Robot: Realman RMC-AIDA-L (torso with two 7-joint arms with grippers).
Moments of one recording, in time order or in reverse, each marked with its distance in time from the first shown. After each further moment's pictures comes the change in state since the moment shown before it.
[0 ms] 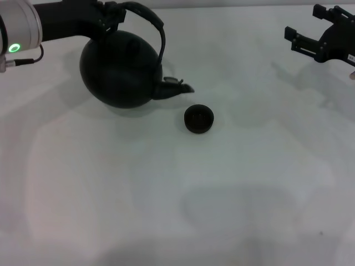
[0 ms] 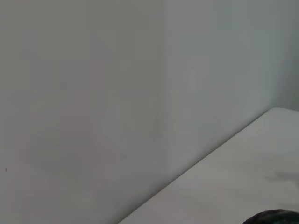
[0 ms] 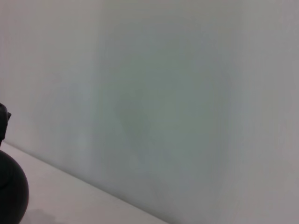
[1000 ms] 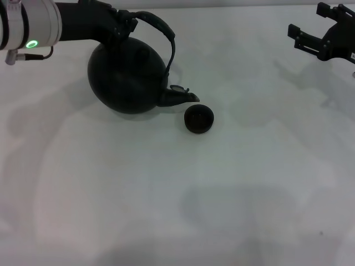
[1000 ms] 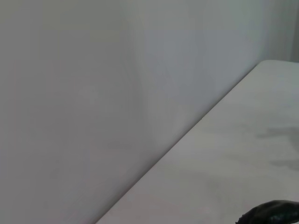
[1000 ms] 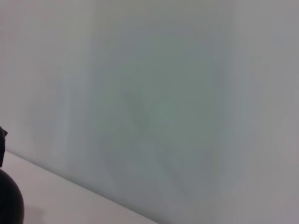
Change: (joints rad) left arm -0.030 0.003 0.110 0.103 0.218 -0.005 -0.154; right arm -0.006 -0.002 0.001 0.001 0.019 0.000 -0.001
